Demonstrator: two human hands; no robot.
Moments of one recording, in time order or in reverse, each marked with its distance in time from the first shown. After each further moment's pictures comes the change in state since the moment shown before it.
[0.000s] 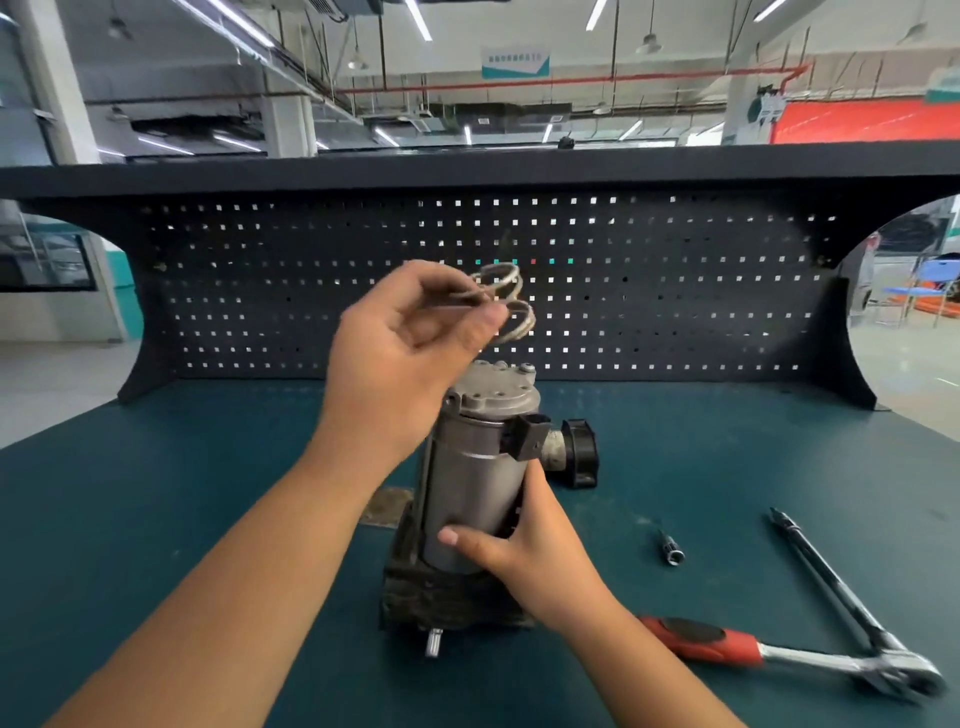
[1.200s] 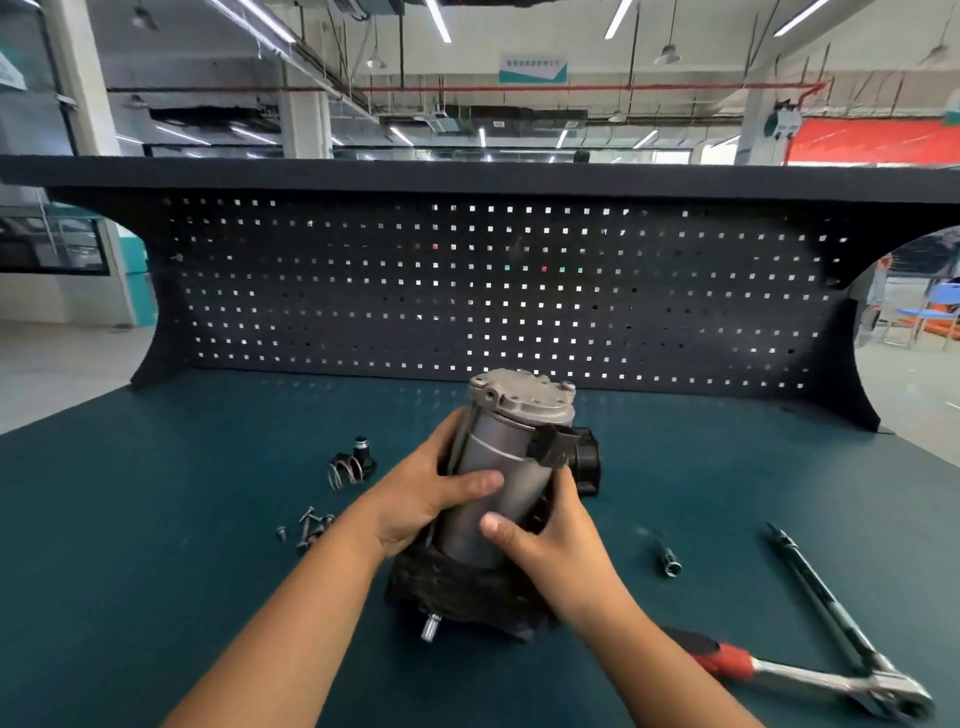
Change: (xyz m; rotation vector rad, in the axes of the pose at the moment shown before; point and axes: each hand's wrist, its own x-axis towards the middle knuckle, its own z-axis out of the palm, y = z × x) left_hand -0.052 -0.092 -0.019 -0.293 -0.353 -0.664; right_hand -0.002 0.002 -0.012 0.005 0.065 0.074
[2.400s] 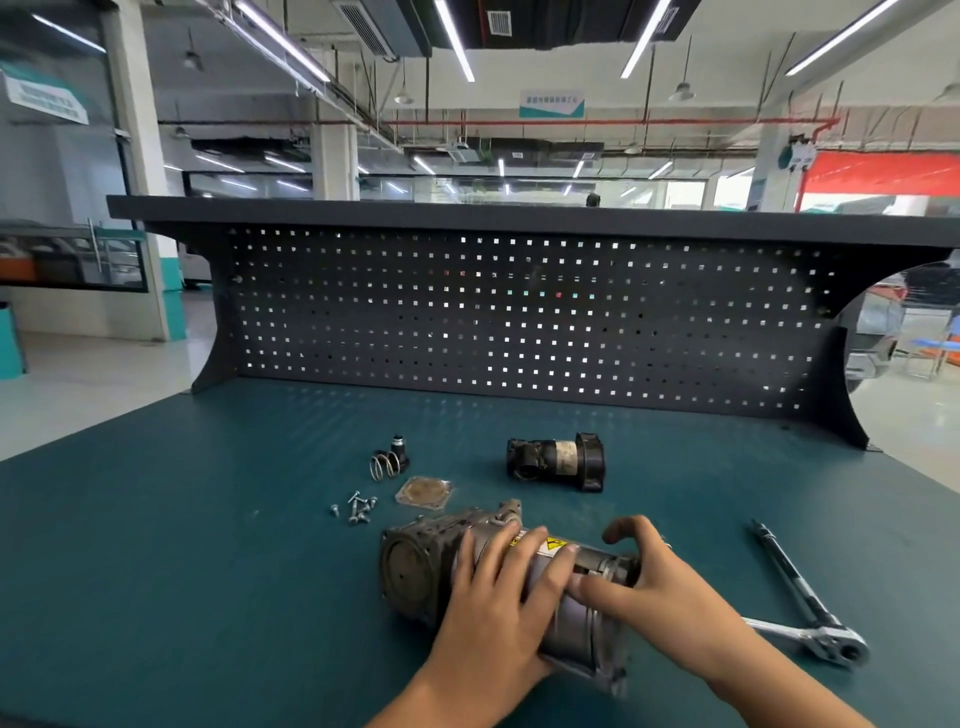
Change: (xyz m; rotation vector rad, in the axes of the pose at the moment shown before) left_hand -0.108 -0.039 0.091 1.665 0.237 0.434; right_hand -0.089 -0.054 -0.054 -0.460 -0.082 0.330
